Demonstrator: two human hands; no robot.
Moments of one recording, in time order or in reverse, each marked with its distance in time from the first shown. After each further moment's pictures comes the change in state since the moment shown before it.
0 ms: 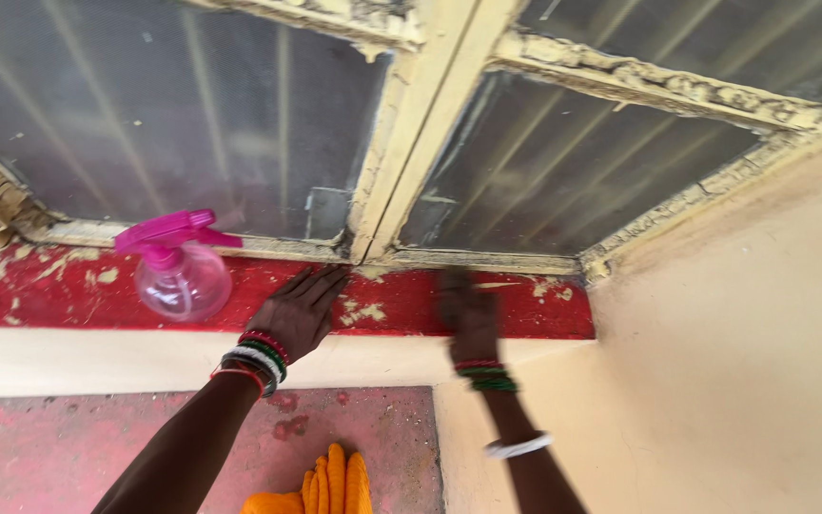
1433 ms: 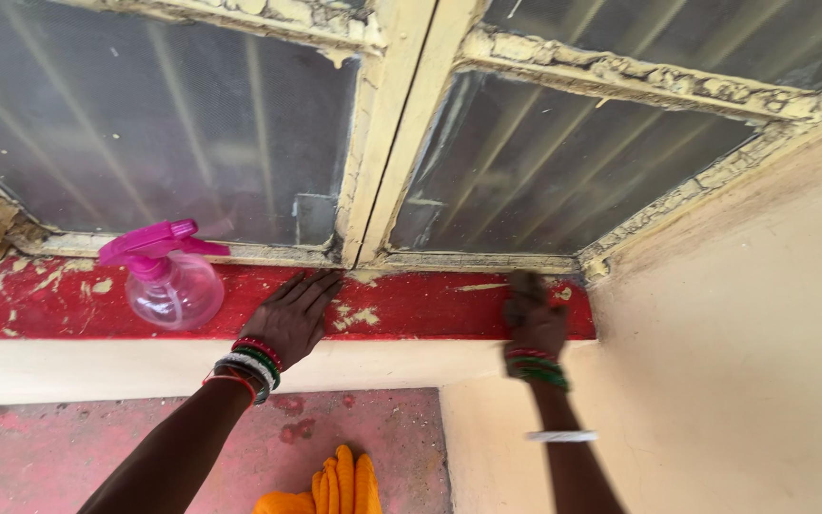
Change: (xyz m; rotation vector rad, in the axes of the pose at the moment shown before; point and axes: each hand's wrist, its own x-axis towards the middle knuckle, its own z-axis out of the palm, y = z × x) left_hand 0.005 0.007 -0.008 0.061 -0.063 -0.008; right_hand 0.008 0.025 -0.090 0.475 0.443 0.304
